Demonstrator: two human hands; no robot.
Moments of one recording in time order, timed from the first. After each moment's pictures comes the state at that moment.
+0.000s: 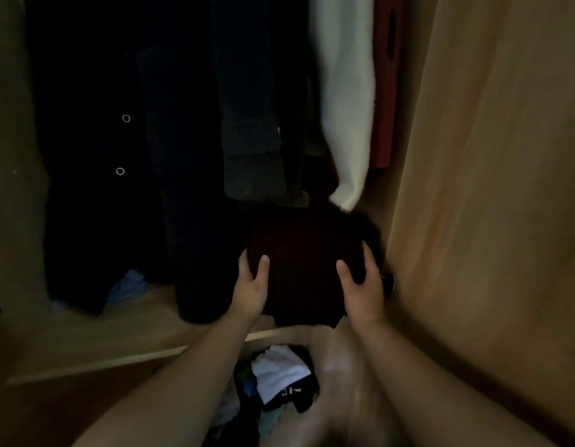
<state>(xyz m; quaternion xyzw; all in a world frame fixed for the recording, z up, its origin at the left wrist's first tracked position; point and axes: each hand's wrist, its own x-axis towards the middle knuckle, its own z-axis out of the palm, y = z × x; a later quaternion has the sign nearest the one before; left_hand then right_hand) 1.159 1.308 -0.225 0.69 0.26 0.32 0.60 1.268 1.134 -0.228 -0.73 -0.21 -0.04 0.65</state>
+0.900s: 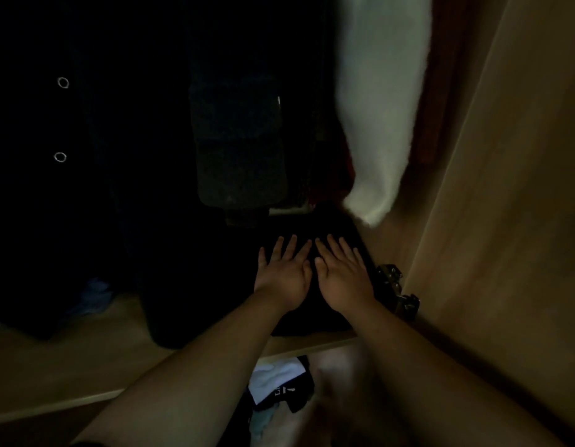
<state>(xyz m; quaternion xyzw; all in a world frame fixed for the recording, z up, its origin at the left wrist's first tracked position) 1.284 1.336 -0.237 0.98 0.20 0.07 0.05 1.374 1.219 -0.251 -0.90 -0.39 -0.08 0.16</state>
